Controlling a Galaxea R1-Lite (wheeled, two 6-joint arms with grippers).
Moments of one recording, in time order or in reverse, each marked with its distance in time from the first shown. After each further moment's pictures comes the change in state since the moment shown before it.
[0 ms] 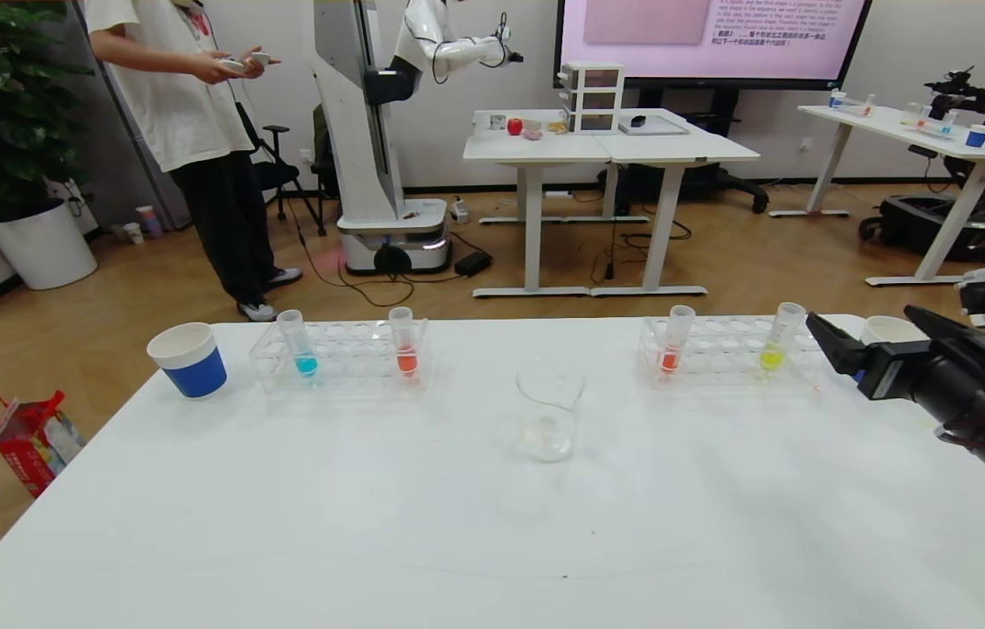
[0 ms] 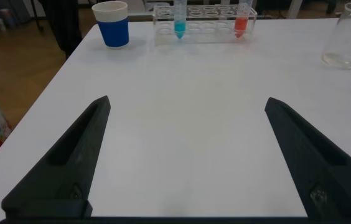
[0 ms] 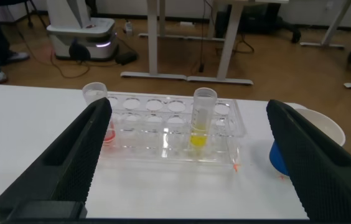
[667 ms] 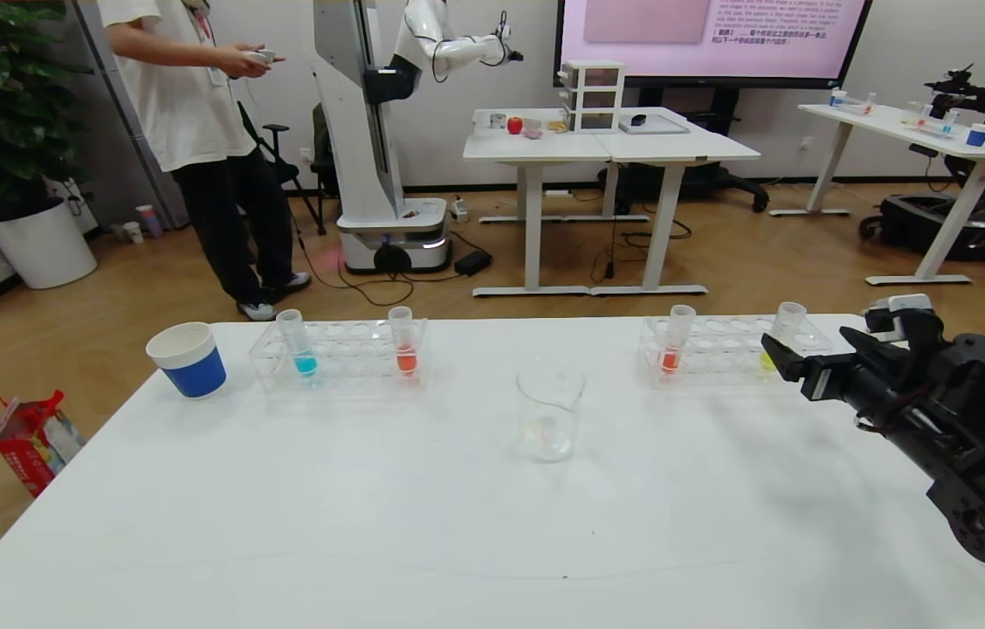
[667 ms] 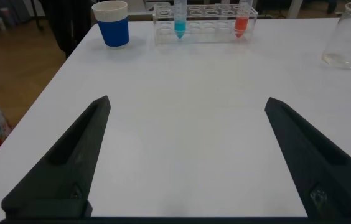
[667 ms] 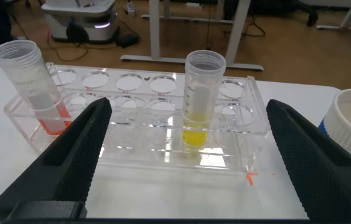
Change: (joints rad) left arm 0.000 0.000 0.000 0.000 0.000 0.000; right arm -0.083 0.399 -0.190 -0.156 0.116 0.001
